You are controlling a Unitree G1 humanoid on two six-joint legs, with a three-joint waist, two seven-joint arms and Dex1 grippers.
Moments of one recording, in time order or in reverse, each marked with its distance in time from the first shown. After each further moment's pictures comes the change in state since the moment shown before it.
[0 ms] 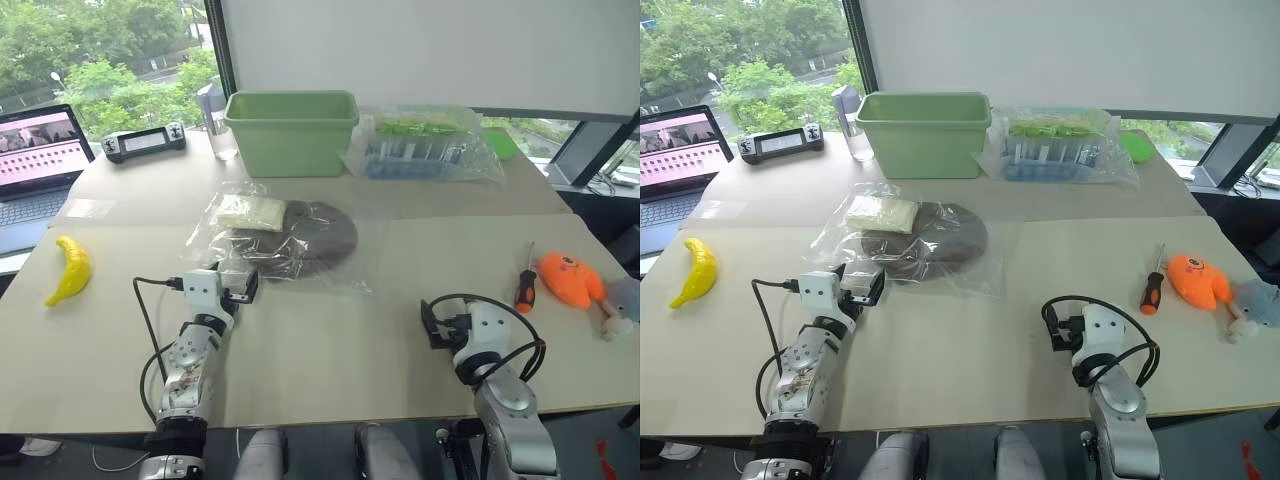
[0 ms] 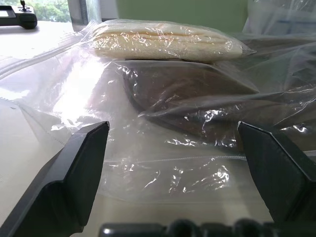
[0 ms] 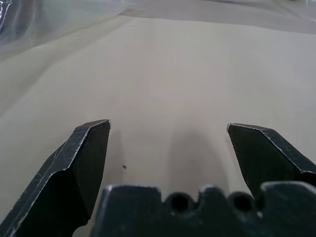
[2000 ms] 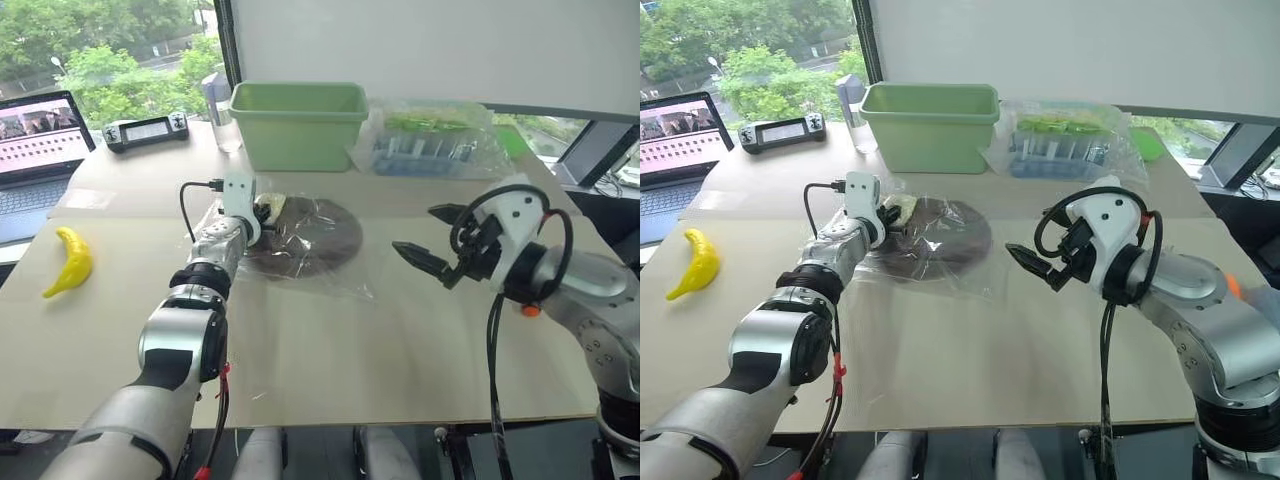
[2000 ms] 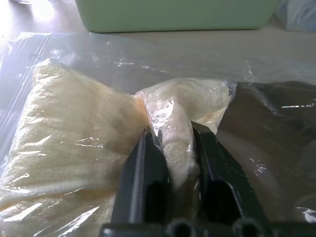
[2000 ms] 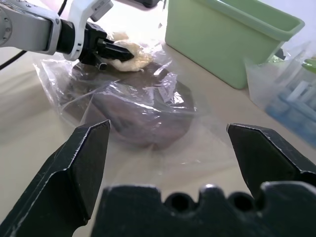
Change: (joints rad) left arm -0.934 0.087 -0.027 0.980 0.053 0.212 0.065; right arm -0.529 -0.570 -0.032 -0.351 0.497 0.673 0.356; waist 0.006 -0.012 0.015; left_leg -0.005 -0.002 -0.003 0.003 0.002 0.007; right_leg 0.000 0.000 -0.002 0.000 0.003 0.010
